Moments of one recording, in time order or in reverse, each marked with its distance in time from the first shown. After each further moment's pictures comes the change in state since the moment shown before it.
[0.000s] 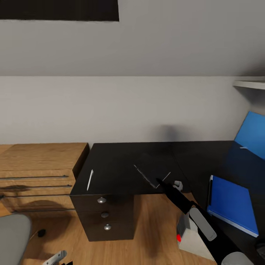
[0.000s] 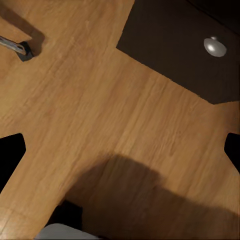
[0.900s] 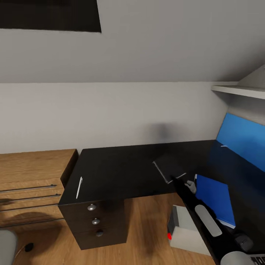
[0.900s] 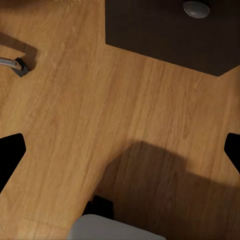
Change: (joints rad) left arm 0.001 -0.002 -0.243 0.291 0.001 -0.363 -0.006; right arm 0.000 0.028 -0.154 0.000 -0.106 -0.097 -0.289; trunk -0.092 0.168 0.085
